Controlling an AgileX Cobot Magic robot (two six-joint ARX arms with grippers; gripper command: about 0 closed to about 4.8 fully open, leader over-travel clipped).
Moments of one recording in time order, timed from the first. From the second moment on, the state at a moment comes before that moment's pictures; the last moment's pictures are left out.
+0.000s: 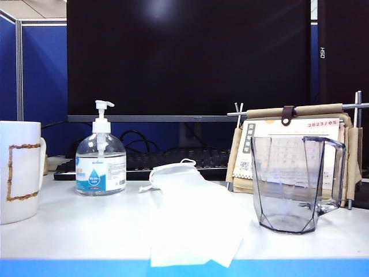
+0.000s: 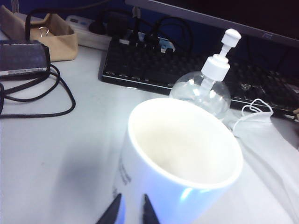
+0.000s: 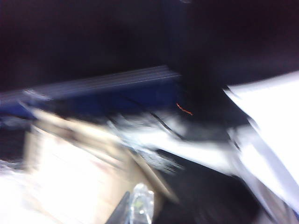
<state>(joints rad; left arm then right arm) -0.12 0.01 0.01 -0.16 0.06 -0.24 0.04 0.01 0.04 0.03 0.03 0.15</state>
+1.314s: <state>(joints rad) -0.12 0.01 0.01 -0.16 0.06 -0.24 0.01 0.00 0.01 -0.12 0.03 0.16</state>
